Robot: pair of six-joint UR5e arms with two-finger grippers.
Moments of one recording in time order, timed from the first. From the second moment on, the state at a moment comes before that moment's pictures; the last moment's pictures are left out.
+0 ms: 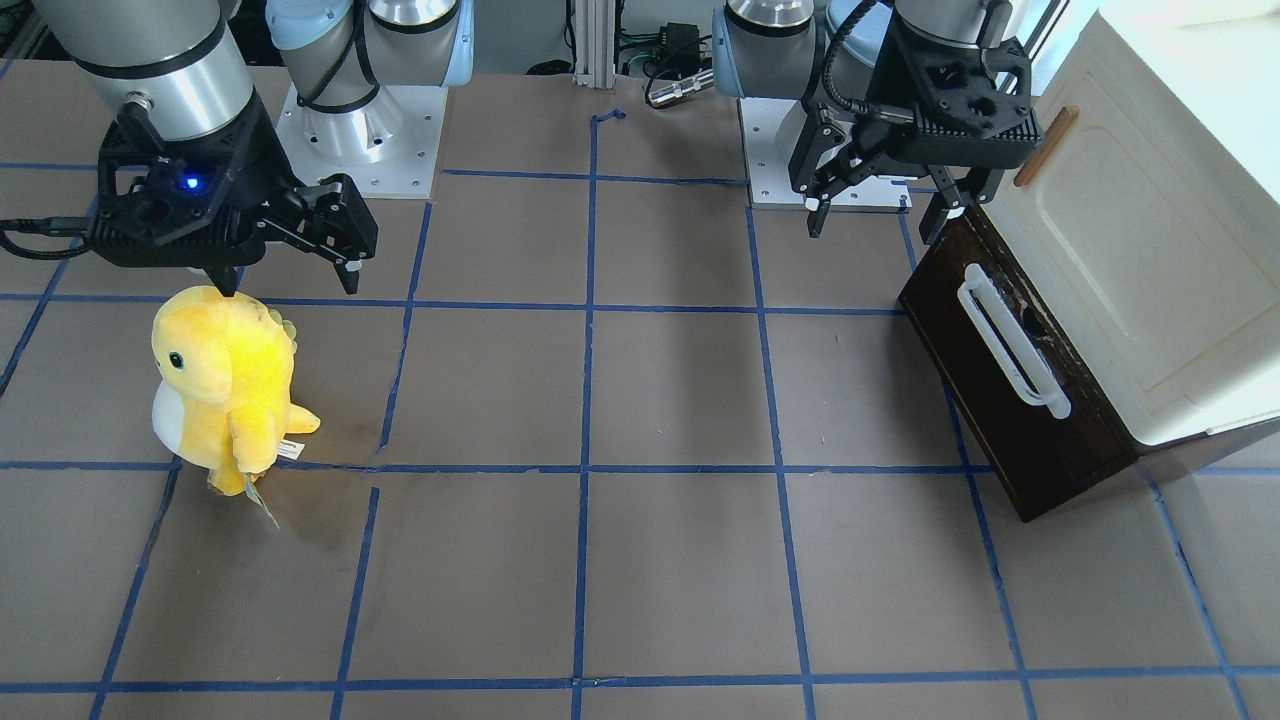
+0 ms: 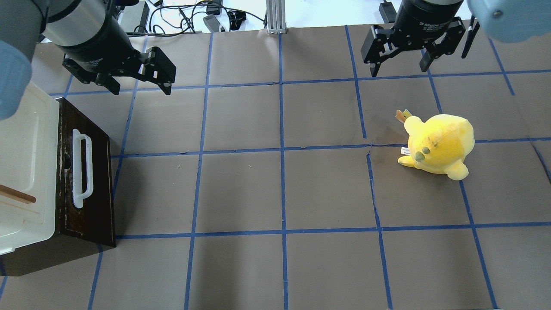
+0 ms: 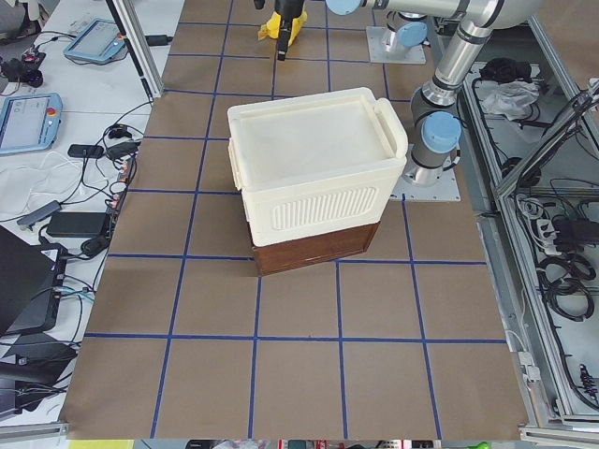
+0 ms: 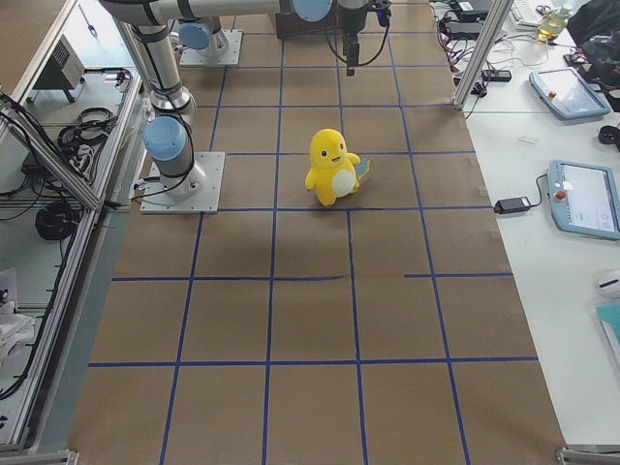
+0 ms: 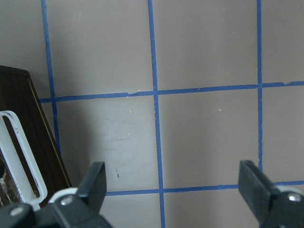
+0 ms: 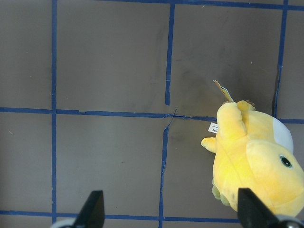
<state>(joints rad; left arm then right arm) -1.60 -1.50 -1.57 -1.49 1.58 0.02 1.60 -1.48 1.44 -1.57 -1.58 -0.02</state>
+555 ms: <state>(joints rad) -1.60 -1.50 -1.57 -1.49 1.58 0.02 1.60 -1.48 1.44 -1.57 -1.58 -0.02</state>
